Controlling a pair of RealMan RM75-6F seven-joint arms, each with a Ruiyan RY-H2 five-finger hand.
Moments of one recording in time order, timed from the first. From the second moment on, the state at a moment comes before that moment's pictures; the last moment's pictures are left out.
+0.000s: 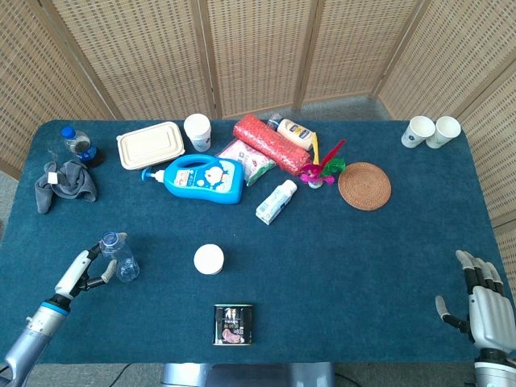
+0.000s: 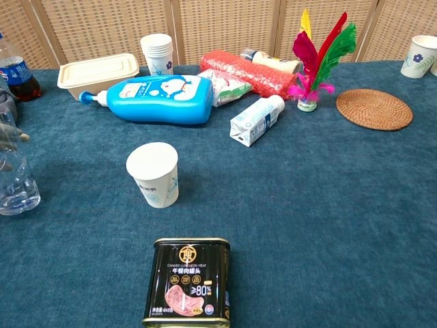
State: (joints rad) left arm -0.31 -1.47 0.10 -1.07 1.61 1.29 -1.11; right arm -0.04 -1.09 0.07 -1.94 -1.32 1.51 -0.10
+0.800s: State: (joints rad) left arm -0.31 -1.48 0.10 -1.05 1.63 1.29 -1.02; right arm -0.04 -1.09 0.07 -1.94 -1.32 1.51 -0.10
